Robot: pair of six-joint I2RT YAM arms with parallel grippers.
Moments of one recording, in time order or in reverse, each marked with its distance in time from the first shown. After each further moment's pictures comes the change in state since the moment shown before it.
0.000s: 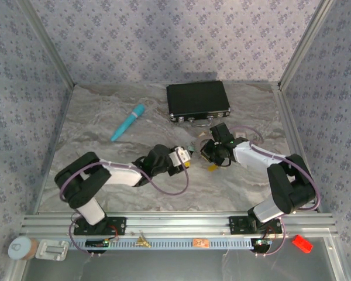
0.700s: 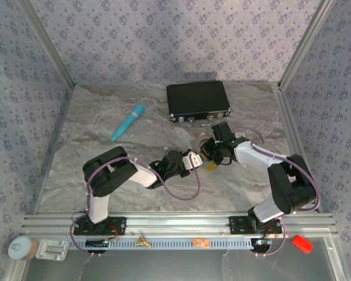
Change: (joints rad) left arm -0.092 0.245 0.102 0.202 -0.142 0.027; right arm -0.018 -0.005 -0.002 0.035 -0.063 0.063
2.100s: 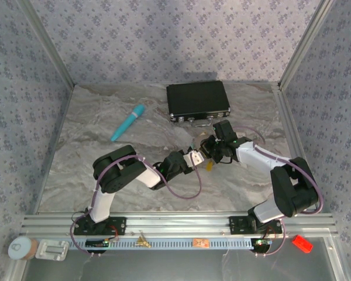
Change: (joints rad) left arm -0.006 0.102 0.029 0.182 -0.096 0.007; right arm -0.005 -0.030 0.000 0.030 -0.032 0.053
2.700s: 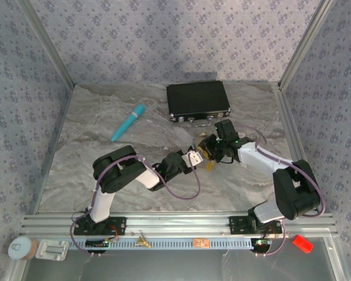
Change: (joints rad) left arm 0.000 -0.001 -0.031 0.083 0.014 -0.021; right arm -0.024 -0.043 -0.004 -0.002 -0.011 -0.025
